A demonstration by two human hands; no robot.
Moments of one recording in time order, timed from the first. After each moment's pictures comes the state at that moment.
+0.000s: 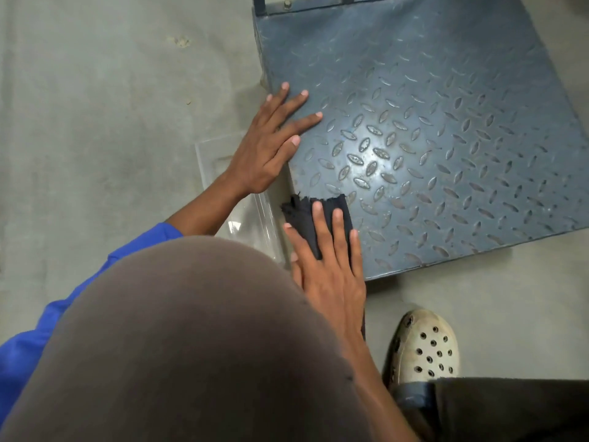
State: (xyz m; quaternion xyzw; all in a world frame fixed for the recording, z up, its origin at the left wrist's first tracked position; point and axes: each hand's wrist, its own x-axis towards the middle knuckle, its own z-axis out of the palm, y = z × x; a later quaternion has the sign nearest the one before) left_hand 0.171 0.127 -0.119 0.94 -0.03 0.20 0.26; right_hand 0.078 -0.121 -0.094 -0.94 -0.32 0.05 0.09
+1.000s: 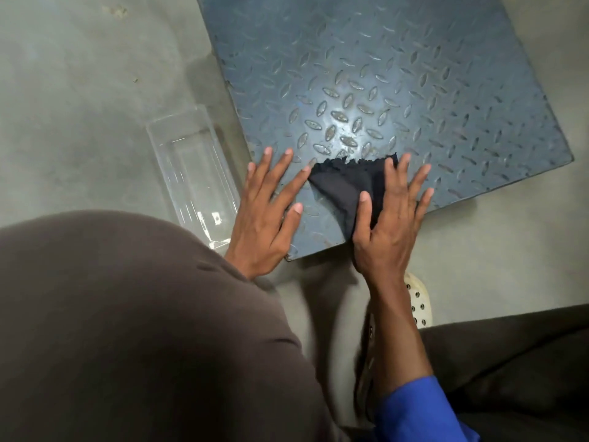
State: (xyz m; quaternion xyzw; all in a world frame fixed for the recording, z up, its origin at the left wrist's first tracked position) left_hand 0.077 -0.018 -0.118 0.93 0.07 0.16 0.33; right_hand 0.163 -0.202 -0.111 -0.94 -0.16 -0.11 0.27
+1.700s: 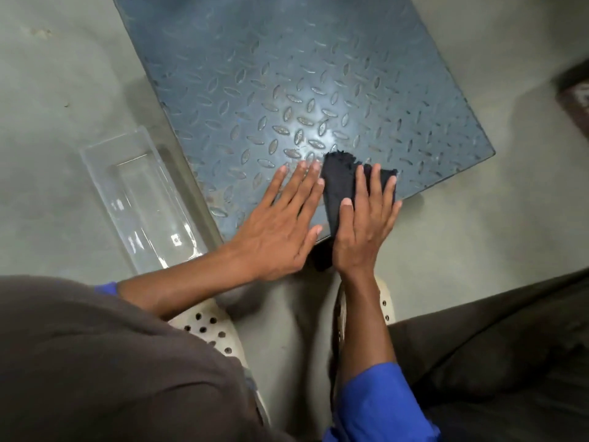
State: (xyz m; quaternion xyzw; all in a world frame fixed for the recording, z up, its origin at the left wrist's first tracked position) left_hand 0.137 -0.069 -0.103 0.98 -0.13 0.01 0.11; right_hand 0.186 -0.230 -0.125 -0.95 -0.06 -0.09 0.28
